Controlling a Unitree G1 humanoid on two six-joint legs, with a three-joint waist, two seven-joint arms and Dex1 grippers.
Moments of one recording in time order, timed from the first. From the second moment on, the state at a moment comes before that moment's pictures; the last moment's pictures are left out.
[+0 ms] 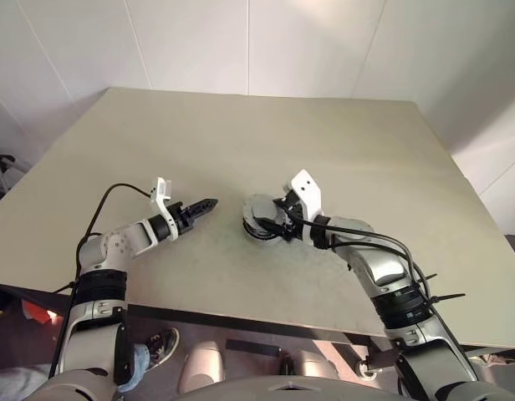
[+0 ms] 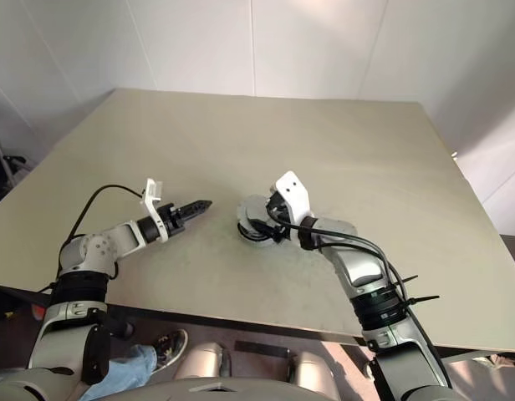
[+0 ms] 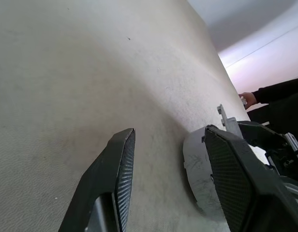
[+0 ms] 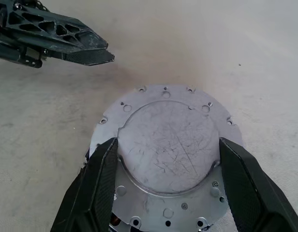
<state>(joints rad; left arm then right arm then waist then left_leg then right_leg) -0.47 0.32 0.27 0.36 -0.66 0.92 -0.69 -0.37 -0.34 0.22 -0.03 0.23 0.53 0.65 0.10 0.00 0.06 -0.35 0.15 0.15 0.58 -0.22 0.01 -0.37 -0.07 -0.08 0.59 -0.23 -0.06</state>
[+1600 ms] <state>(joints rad) -0.41 0.31 0.26 0.31 -0.67 0.92 -0.67 -0.42 -0.36 0.27 0.02 0.16 0.56 0.67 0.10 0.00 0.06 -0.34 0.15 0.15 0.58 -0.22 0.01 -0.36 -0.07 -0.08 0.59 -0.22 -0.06</state>
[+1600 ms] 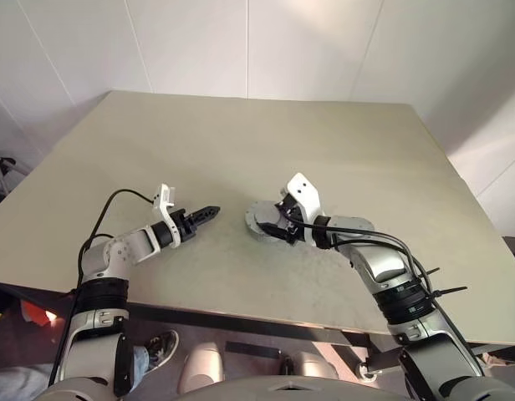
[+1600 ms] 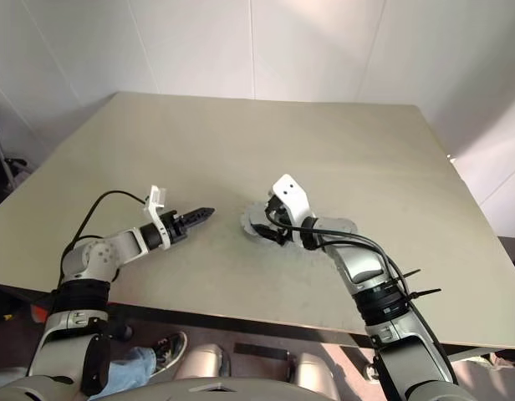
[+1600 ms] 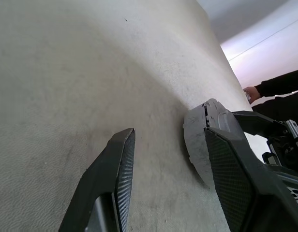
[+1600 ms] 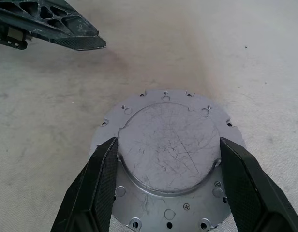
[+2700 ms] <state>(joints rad) -0.40 0.29 0.25 0.30 -0.68 0.92 -0.65 -0.41 -0.43 0.32 0.00 0.15 0.57 0.69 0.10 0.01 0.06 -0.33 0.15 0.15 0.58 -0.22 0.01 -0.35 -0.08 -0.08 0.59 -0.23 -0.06</state>
